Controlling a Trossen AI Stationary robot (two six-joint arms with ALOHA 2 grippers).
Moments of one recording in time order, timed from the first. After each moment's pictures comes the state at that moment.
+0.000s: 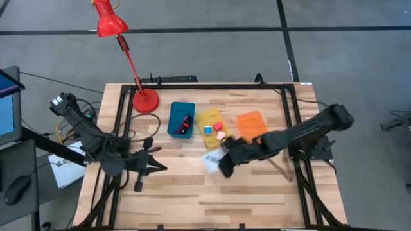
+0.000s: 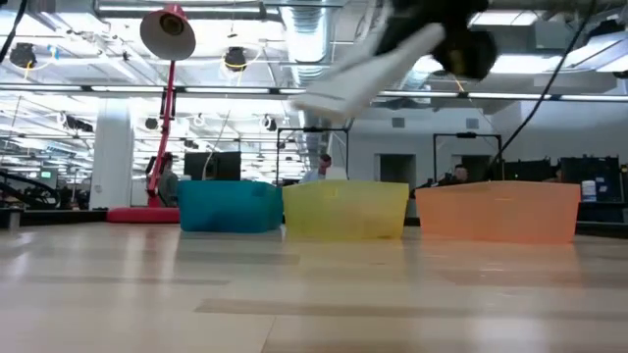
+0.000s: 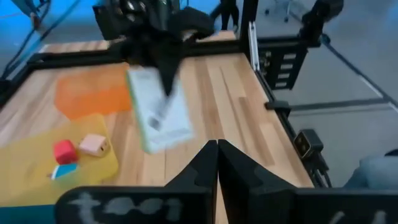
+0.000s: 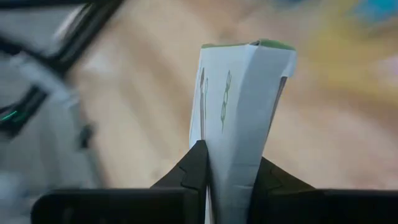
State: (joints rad) left arm -0.74 1.02 0.93 -0.37 -0.57 -0.28; right arm 0.34 1.57 1.14 -0.39 0.15 0.97
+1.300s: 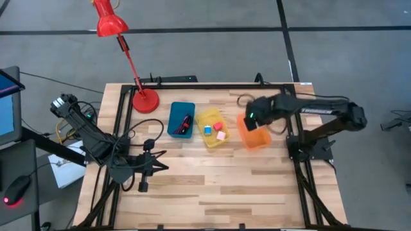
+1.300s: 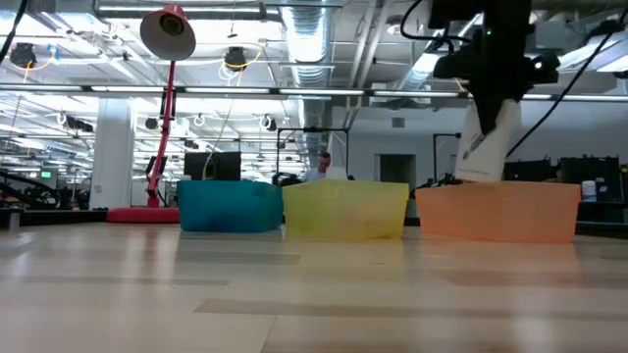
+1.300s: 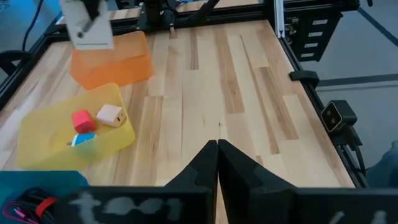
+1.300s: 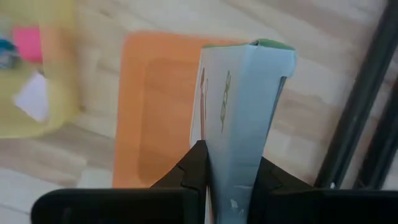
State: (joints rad) left arm -0.74 1.07 0.93 -0.48 -0.61 -0.35; right arm -0.14 1.35 1.14 -1.28 0.26 0.99
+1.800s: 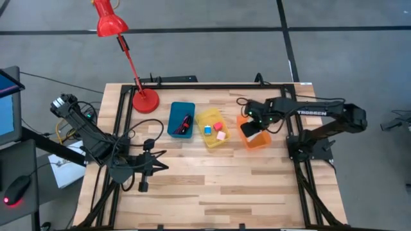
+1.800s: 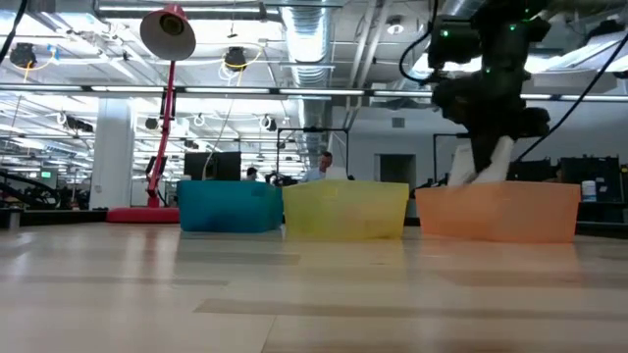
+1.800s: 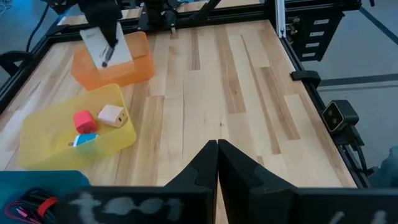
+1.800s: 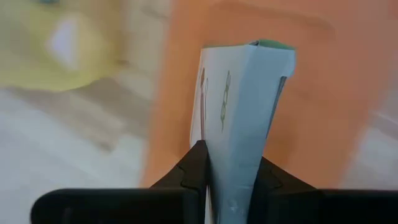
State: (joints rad) left arm -0.74 1.07 0.93 -0.48 -0.62 -0.35; right arm -0.29 1.31 0.90 -0.96 -0.05 0.77
